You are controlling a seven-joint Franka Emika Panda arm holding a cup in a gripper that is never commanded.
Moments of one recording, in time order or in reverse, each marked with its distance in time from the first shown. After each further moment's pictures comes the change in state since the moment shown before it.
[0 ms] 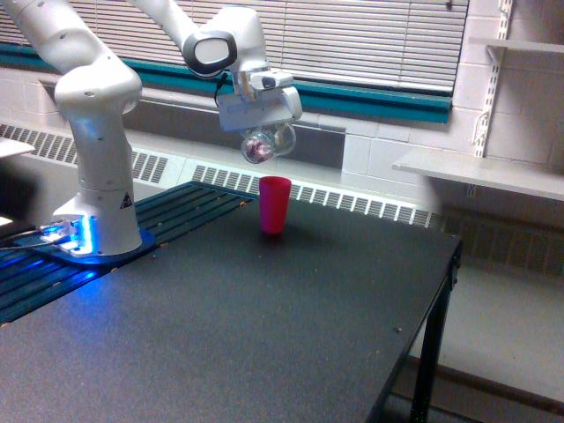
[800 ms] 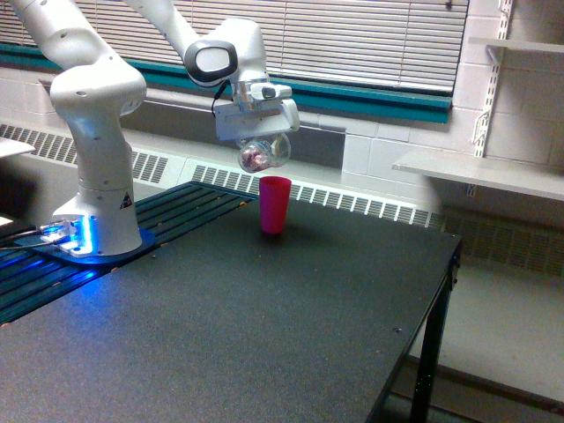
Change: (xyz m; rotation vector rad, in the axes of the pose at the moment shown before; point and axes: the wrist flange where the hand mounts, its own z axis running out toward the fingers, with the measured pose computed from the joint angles) arm -0.006 -0.014 0.022 -0.038 -0.056 -0.067
